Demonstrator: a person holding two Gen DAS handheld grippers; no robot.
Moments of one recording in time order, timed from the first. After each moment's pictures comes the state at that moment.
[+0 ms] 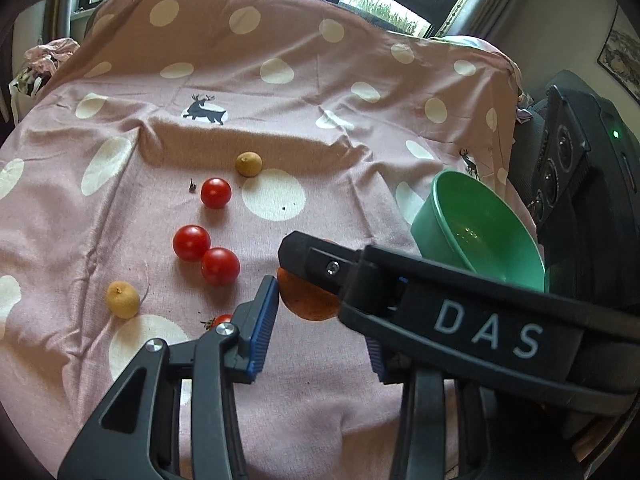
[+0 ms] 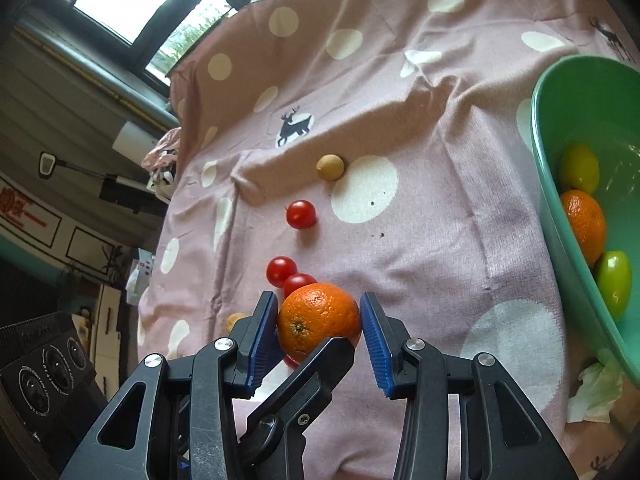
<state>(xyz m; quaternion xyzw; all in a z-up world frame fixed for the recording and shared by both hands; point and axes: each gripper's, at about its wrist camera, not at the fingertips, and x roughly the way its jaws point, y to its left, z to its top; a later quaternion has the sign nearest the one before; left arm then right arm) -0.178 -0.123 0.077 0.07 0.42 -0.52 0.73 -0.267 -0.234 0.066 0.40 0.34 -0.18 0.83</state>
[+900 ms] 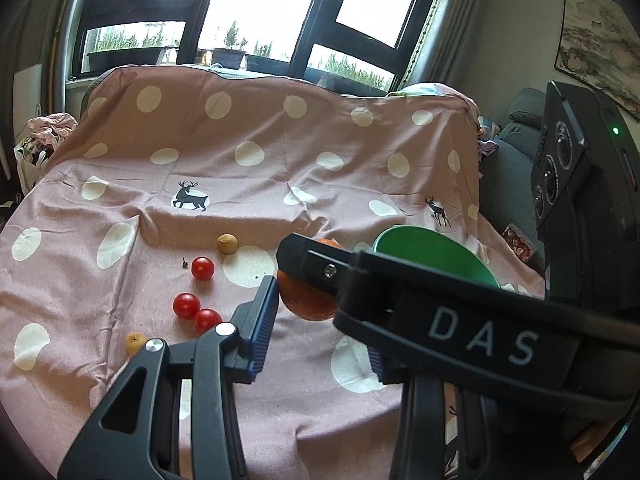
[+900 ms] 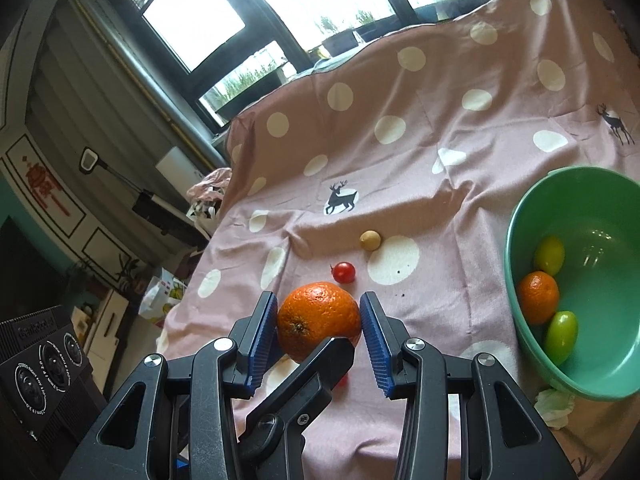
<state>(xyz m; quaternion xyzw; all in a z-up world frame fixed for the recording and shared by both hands) -0.216 -0.099 0.130 0.04 0.31 -0.56 0.77 -0.302 -0.207 0.130 0.32 0.25 -0.18 0.90</state>
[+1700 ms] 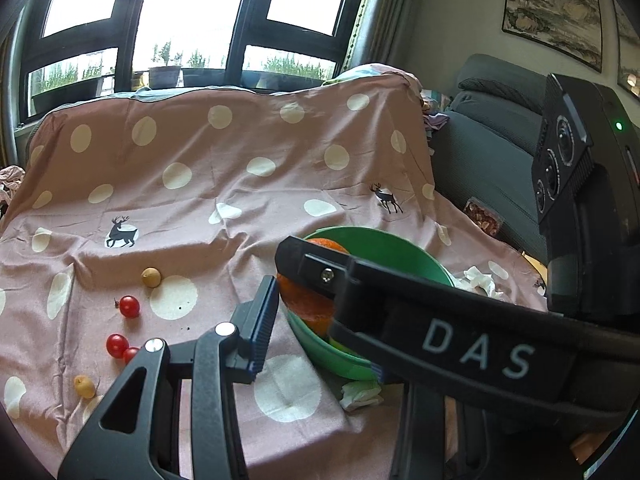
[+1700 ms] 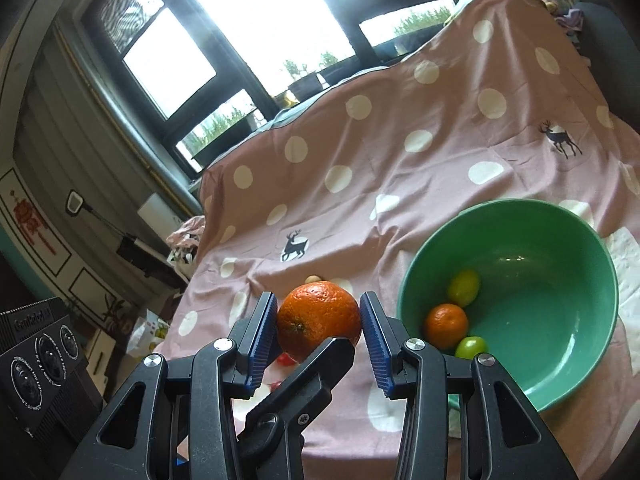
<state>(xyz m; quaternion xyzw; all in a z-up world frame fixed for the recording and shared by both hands) -0.276 -0.157 0.148 0.10 0.27 -0.63 0.72 -0.373 -0.241 0.147 0.33 0.19 -0.25 0.89</state>
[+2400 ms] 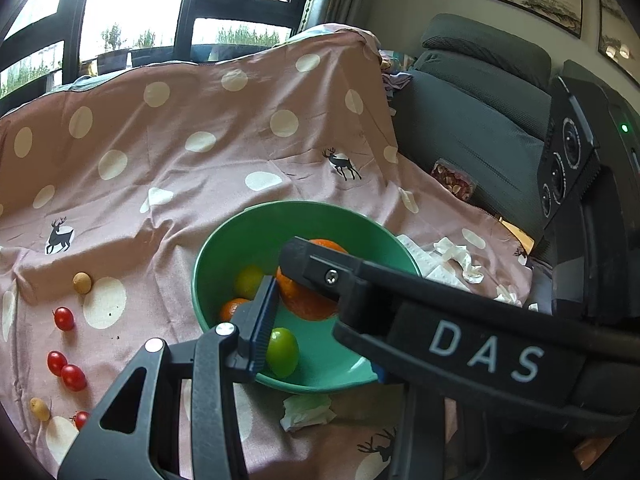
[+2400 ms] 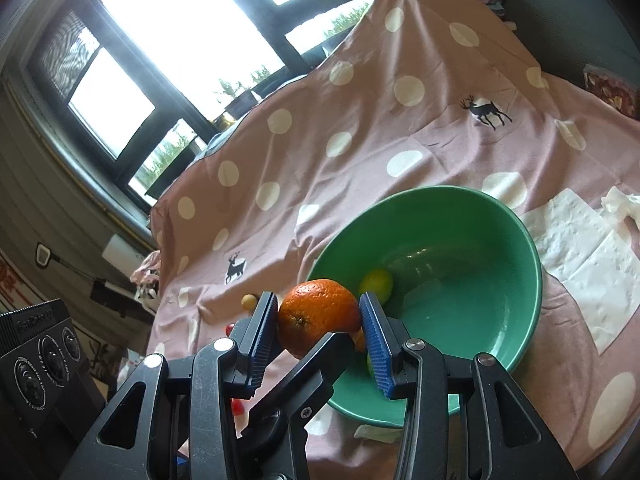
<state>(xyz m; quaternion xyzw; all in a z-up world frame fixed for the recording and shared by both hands) -0.312 -0.216 0.130 0.15 0.30 -0.67 0.67 -0.426 -0.285 0.126 0.39 0.18 -0.32 0.85</state>
